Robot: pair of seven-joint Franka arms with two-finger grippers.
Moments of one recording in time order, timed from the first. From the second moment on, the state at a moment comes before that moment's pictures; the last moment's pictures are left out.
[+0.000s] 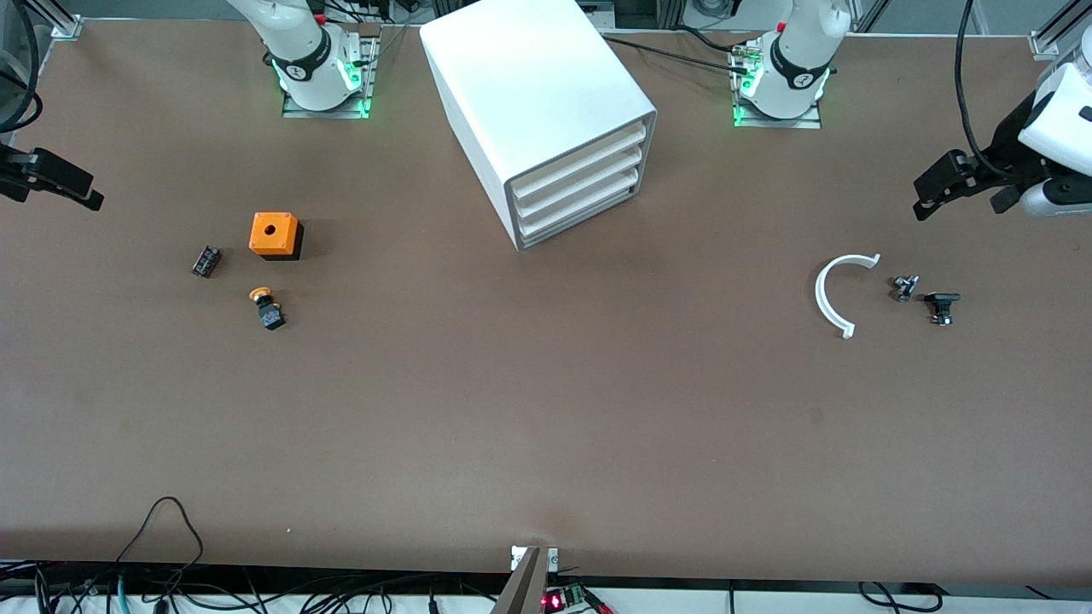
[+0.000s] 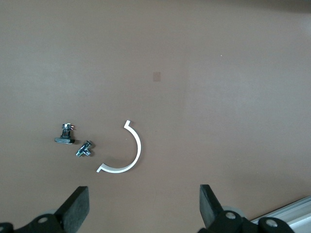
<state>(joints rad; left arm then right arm) -0.05 -0.06 -0.01 -1.65 0.03 1.66 -0.17 -0.08 0.00 -0.02 -1.59 -0.01 1.56 0.02</state>
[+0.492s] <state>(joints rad) -0.06 0.00 -0.04 -1.65 0.03 1.64 -0.17 -0.08 0.00 -0.02 -1.59 -0.01 1.56 0.02</state>
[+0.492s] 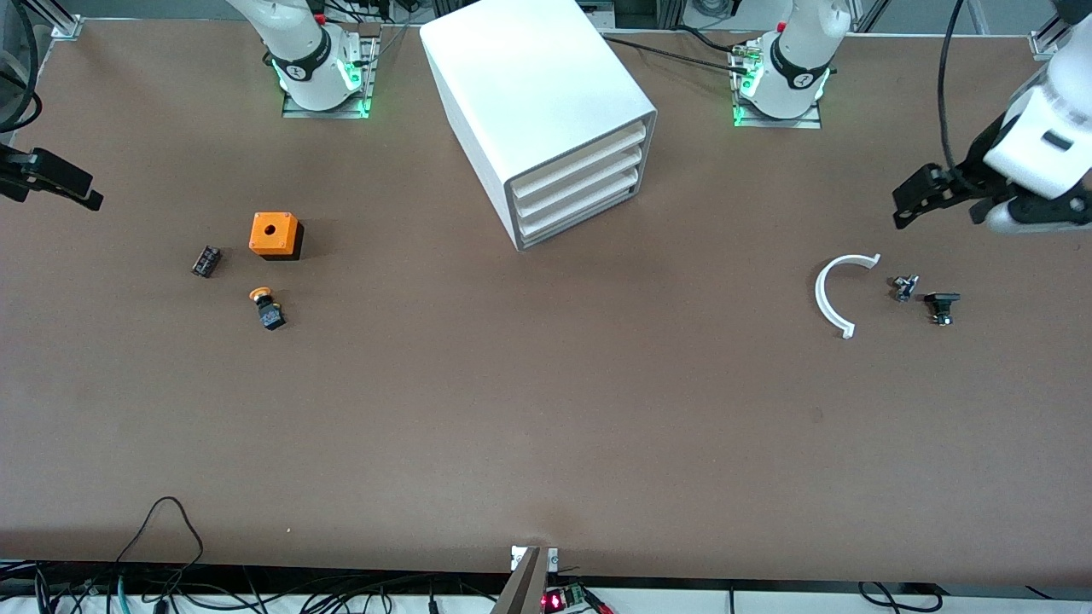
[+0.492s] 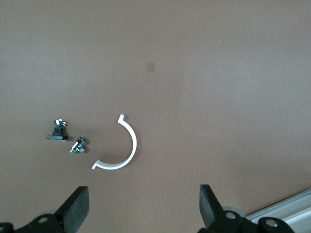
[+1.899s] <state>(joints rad) -0.08 0.41 -0.35 -2.09 -0.83 1.86 0.38 0.01 0.10 -0.01 -1.59 -0.01 1.57 0.02</state>
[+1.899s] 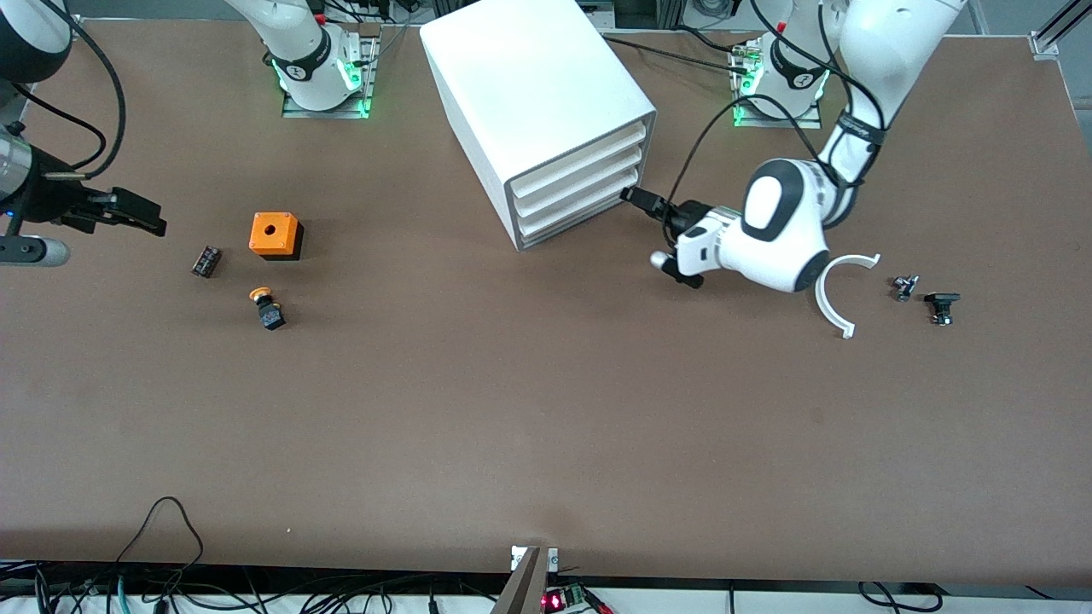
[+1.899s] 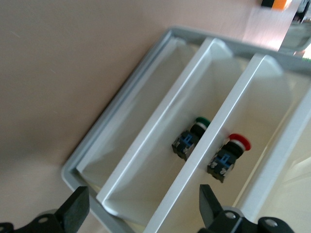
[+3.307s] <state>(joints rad) -0.05 0.39 -0.27 -2.07 -0.92 2.02 0.44 0.06 0.15 -0.01 -1.59 0.03 1.58 -0.05</state>
